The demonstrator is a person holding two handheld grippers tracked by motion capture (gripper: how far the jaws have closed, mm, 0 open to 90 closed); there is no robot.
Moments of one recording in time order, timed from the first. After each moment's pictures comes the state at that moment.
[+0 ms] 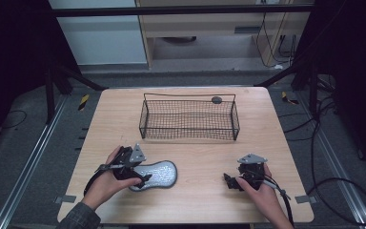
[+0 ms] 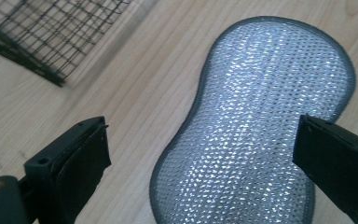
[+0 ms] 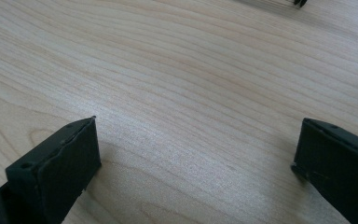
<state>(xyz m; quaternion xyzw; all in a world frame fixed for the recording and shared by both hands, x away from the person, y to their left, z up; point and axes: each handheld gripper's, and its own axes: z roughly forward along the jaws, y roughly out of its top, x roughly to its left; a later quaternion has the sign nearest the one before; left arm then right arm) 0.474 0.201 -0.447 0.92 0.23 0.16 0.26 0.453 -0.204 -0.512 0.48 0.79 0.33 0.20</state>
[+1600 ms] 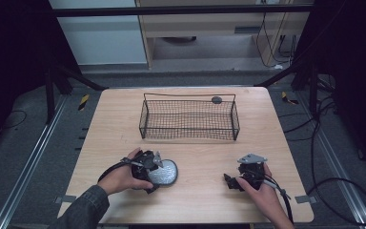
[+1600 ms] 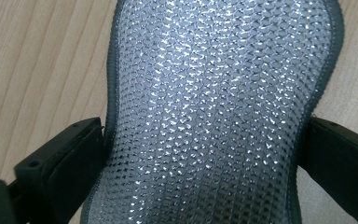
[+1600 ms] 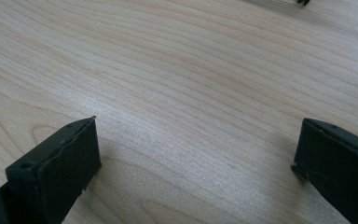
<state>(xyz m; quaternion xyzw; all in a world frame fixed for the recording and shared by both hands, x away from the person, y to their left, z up) 0.495 0.160 -0.479 0.98 0.15 0.07 0.14 0.453 -0.205 -0.511 0.47 0.79 0.33 0.20</state>
